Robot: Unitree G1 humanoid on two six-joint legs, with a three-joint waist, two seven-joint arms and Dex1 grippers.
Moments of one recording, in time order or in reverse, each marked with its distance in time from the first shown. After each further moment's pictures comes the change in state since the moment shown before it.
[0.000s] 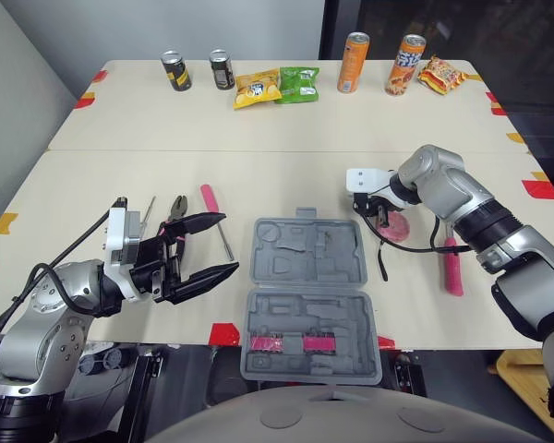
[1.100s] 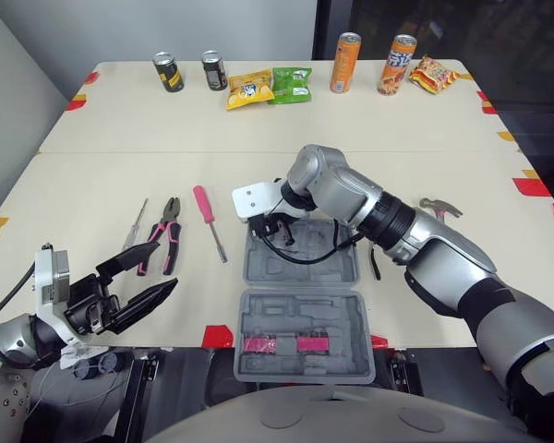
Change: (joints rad) left arm 0.272 -0.025 0.248 0.166 -0.028 -0.051 -0.080; right arm -0.184 0.450 0.178 -0.073 0.022 0.083 0.077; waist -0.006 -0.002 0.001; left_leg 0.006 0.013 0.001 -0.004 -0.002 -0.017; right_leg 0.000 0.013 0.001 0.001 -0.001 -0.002
